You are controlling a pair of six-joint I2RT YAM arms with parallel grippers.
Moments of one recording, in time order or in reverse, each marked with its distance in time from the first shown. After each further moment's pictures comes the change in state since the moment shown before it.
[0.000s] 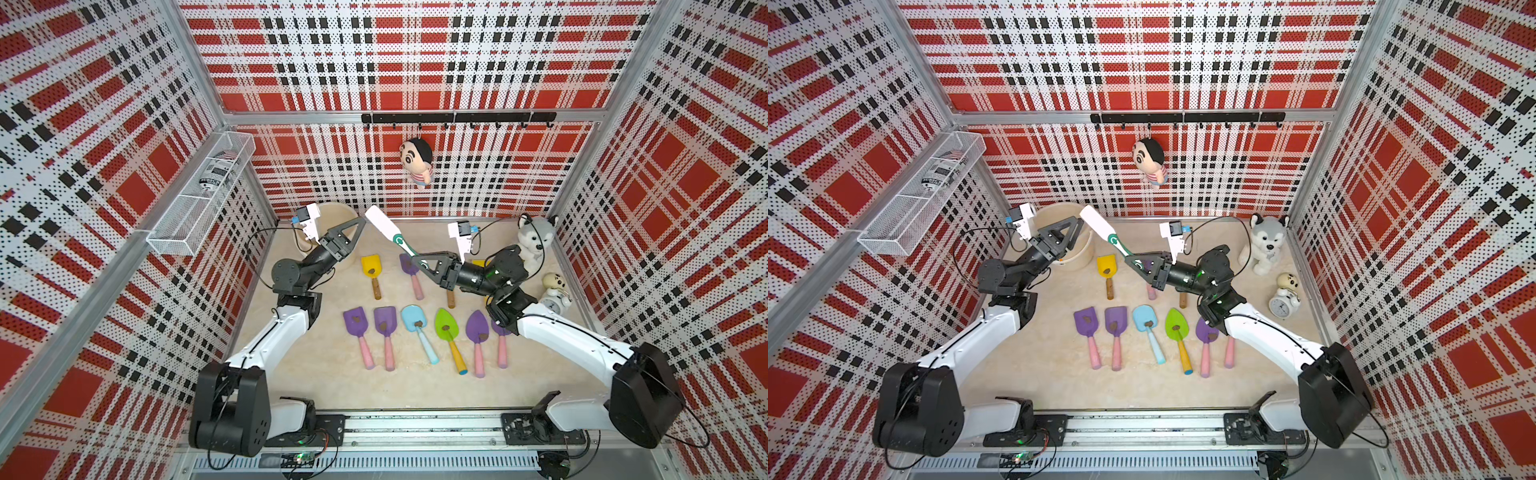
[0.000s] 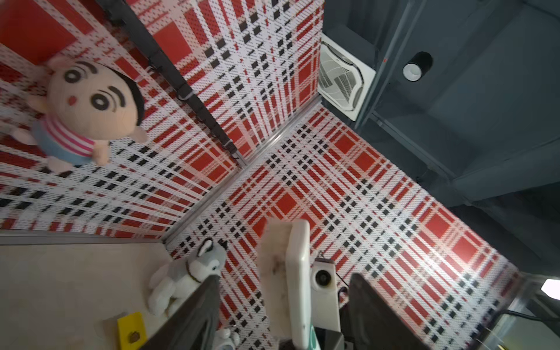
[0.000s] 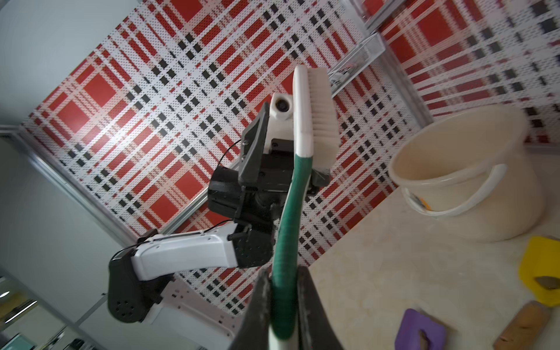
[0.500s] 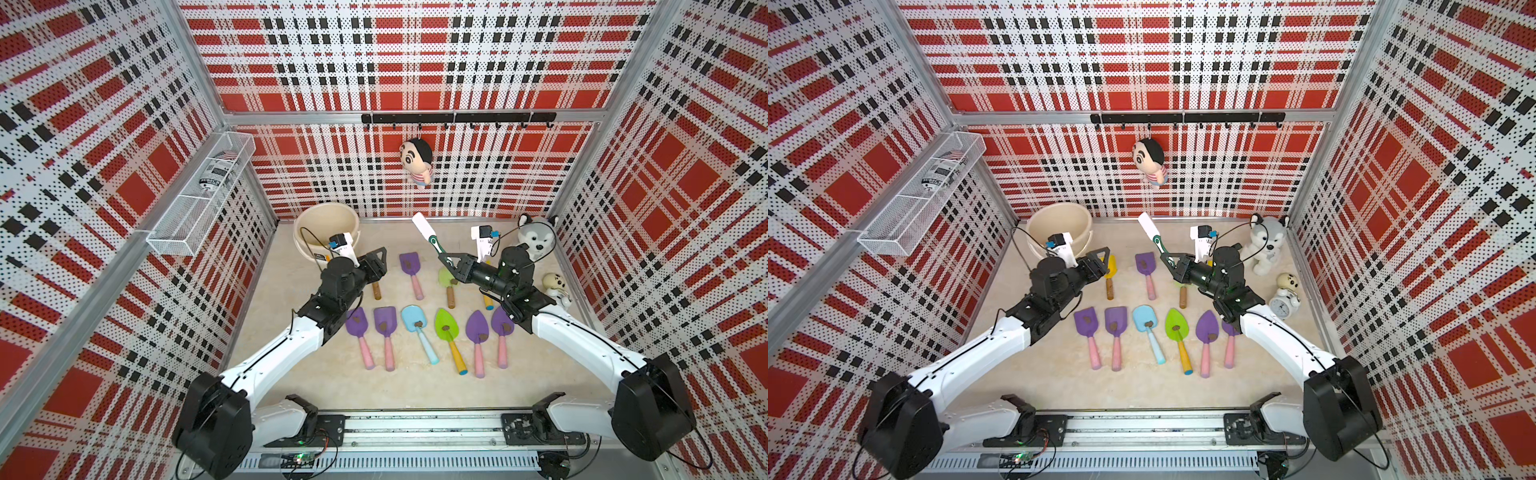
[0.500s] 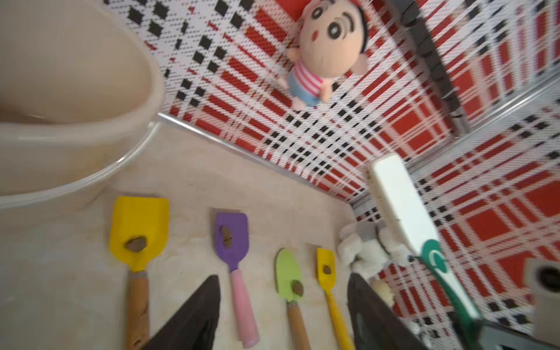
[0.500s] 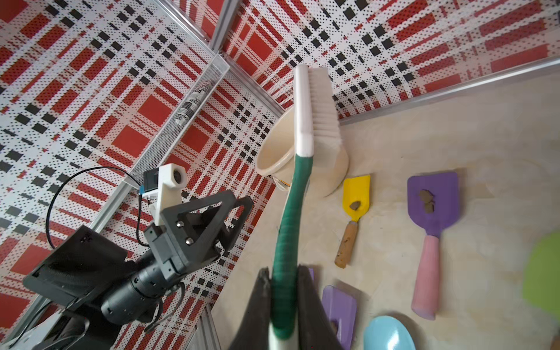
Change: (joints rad) left arm -0.369 -0.002 0.011 -0.808 -0.818 0.537; right arm -0.136 -0.038 -0.055 -0.367 0.196 -0.085
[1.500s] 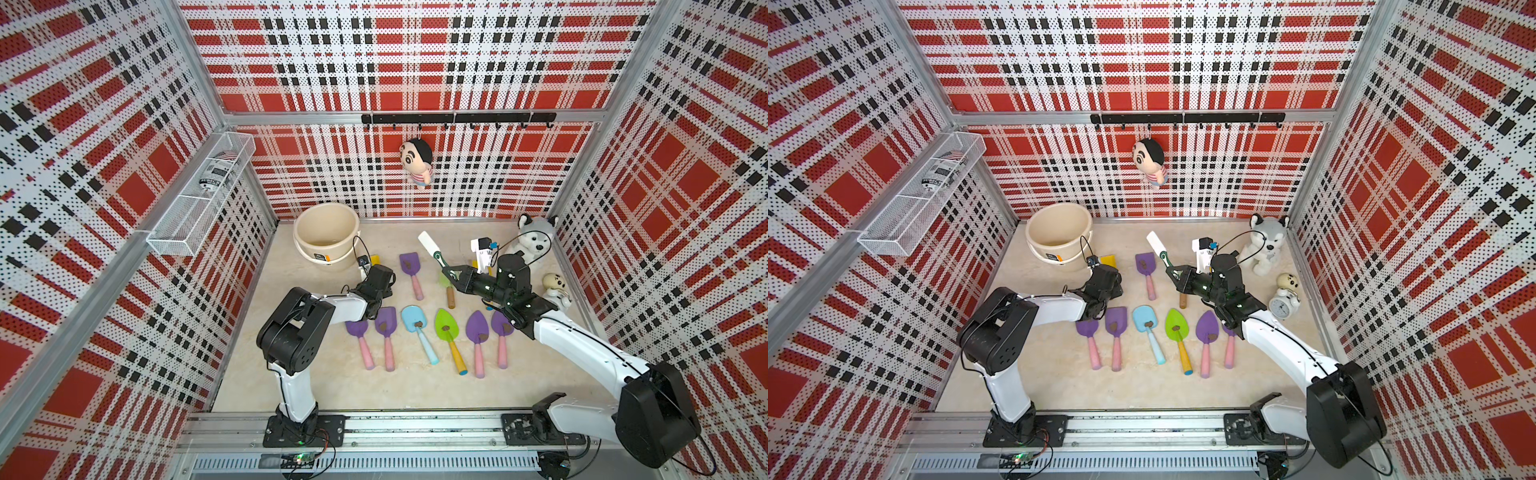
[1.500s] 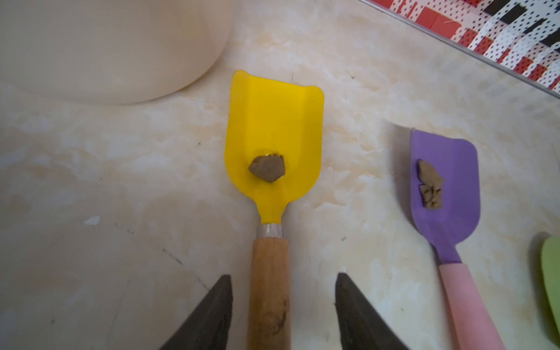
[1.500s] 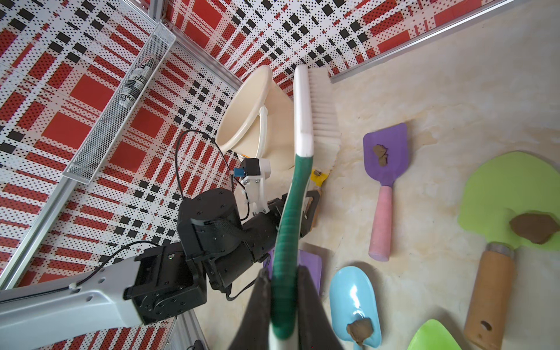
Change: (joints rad) left arm -0.011 0.600 0.143 -0.056 -0.236 0.021; right arm 0.000 -0.034 -0.047 -0.132 0.050 -0.031
